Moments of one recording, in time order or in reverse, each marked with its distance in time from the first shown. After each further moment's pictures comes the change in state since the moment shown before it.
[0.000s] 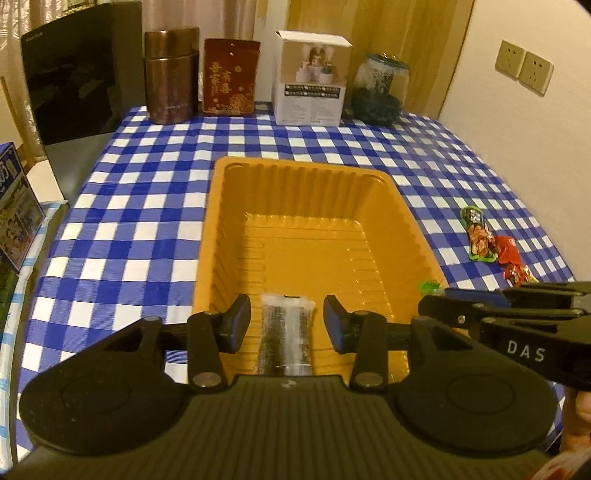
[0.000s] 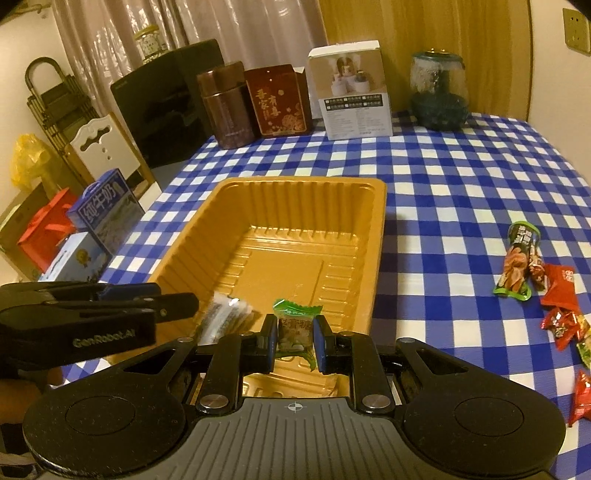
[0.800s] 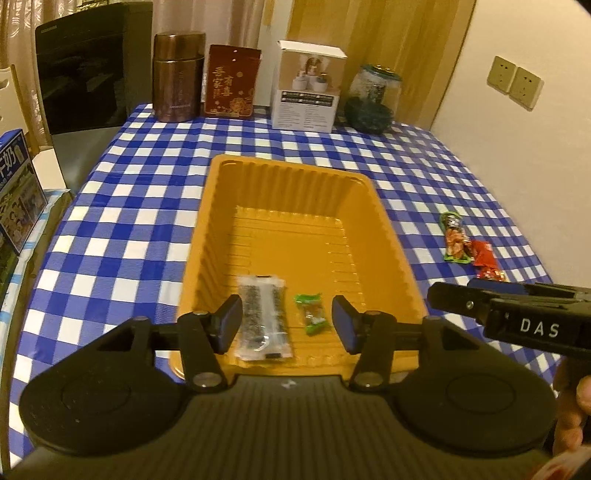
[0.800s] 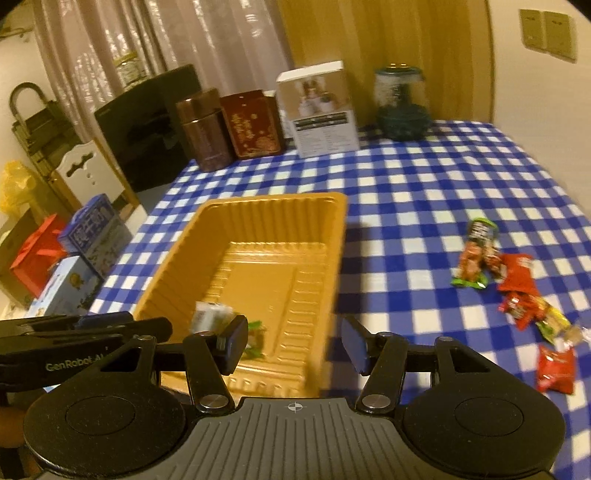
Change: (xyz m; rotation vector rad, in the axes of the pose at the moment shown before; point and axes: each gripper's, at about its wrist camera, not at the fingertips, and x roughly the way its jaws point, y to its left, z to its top) left arm -0.036 -0.016 -0.013 -0.043 -0.014 -0.026; right arm -0.048 -0.012 -0.007 0.059 -0.056 -0.067
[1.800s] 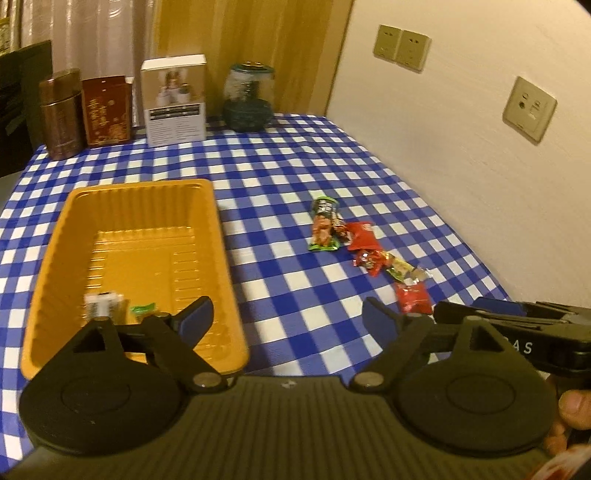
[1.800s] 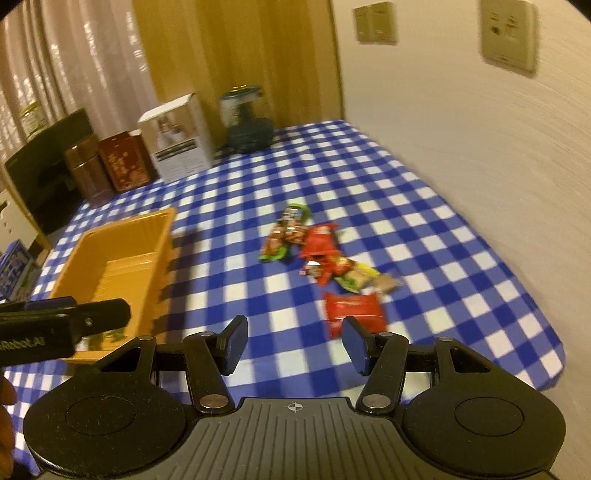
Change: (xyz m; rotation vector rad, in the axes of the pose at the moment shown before) left arm -0.005 -0.143 -0.007 0.173 -0.006 -0.171; right arm -0.108 -0.114 -0.043 0.168 -0.076 -0.282
